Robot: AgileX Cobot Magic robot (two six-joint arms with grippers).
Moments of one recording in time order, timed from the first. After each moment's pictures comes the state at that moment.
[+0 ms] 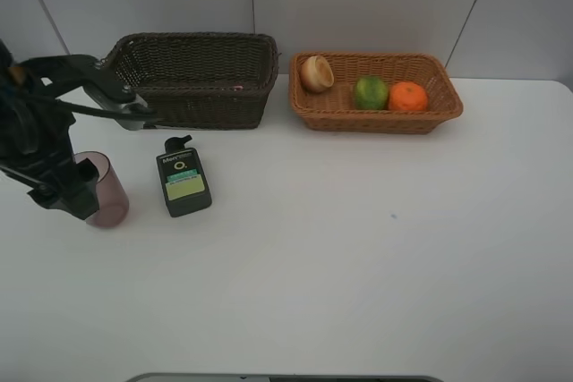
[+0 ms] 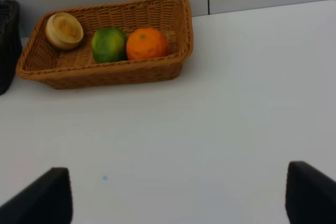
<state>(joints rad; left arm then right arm) -0.37 1.46 -0.85 0.10 0.86 0.32 0.00 -0.01 -0.52 -0.01 1.06 0.07</state>
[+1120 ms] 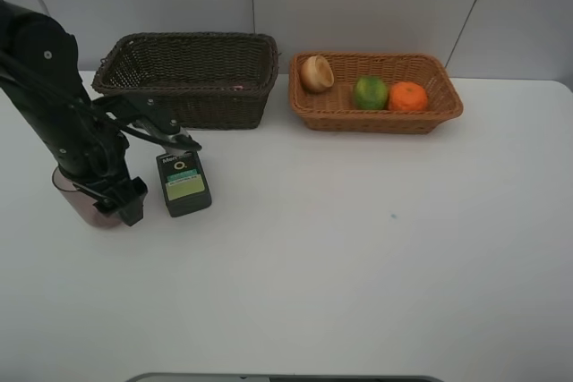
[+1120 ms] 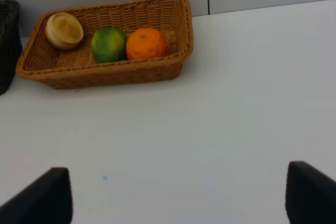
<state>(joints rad) -0.37 1.72 -0.84 0.10 0.60 0.35 0.00 -0.01 -0.52 -0.01 1.06 0.07</state>
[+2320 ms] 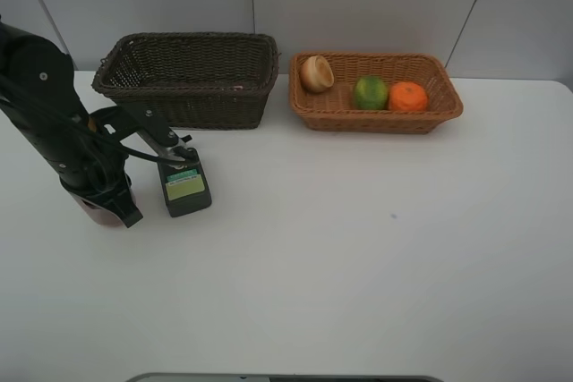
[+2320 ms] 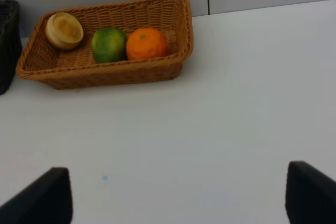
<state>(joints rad) -0.37 1.72 -0.78 0.10 0.51 0.36 0.00 -0.01 -0.52 -0.01 1.06 0.07</state>
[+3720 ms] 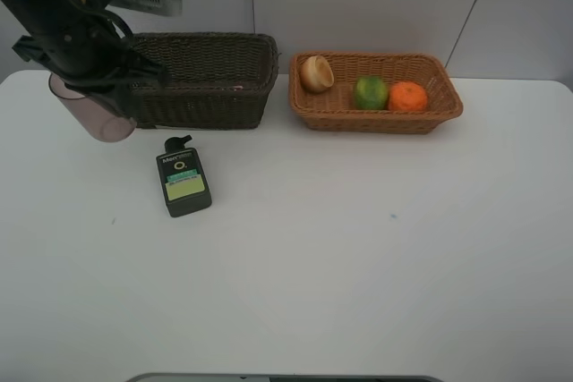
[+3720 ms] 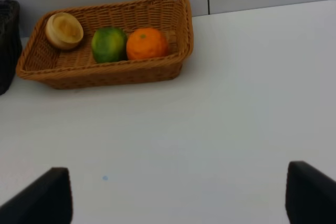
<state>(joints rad) -0.37 1.65 -1.20 0.09 0.82 -0.14 0.00 -0.01 -0.52 -0.01 1.06 0.07</state>
